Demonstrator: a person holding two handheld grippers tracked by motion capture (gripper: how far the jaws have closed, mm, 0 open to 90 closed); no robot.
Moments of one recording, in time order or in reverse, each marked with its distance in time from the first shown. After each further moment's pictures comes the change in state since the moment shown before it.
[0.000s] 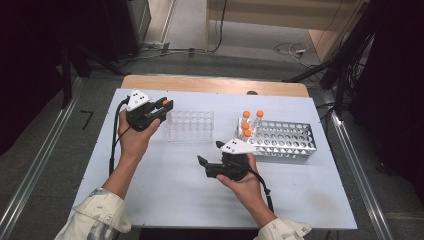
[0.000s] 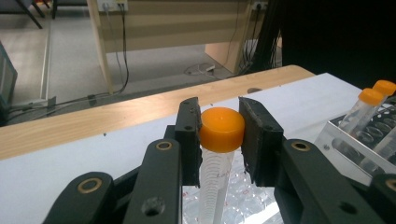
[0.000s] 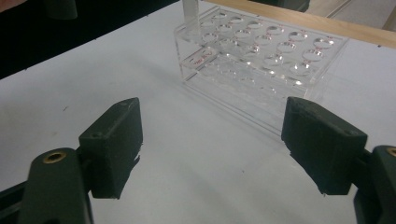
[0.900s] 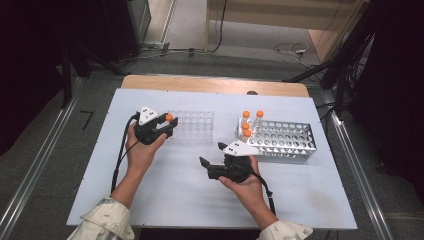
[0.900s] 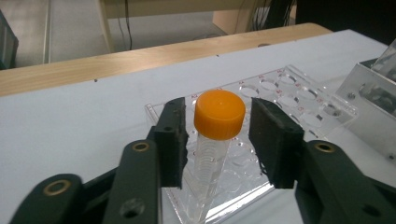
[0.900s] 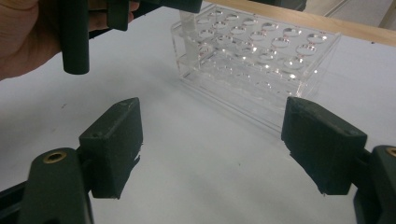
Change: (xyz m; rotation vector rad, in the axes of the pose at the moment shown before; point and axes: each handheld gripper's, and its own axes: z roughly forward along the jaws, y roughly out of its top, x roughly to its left) left arm -0.006 -0.049 0.014 0.086 0.027 -0.038; right arm -0.001 -0.007 -0.004 -0.002 -0.005 0.010
